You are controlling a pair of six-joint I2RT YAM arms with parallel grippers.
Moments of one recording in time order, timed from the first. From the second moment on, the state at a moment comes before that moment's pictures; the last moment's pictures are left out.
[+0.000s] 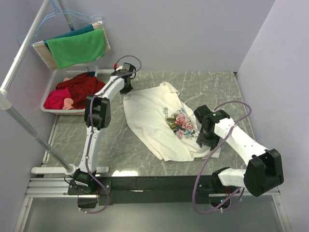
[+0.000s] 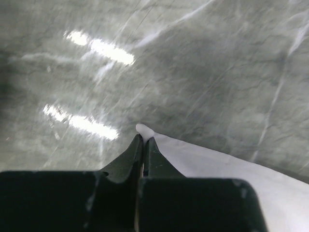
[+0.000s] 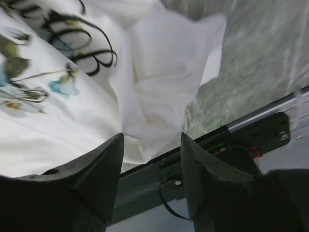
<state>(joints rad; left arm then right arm) -0.29 2.53 2.26 -0.77 -0.35 -0.62 0.38 1.26 0.90 -1.17 0.25 0.84</state>
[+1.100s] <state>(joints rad) -0.31 2.24 1.84 -0.83 -0.34 -0.62 0.42 2.07 1.81 -0.56 0.16 0.25</state>
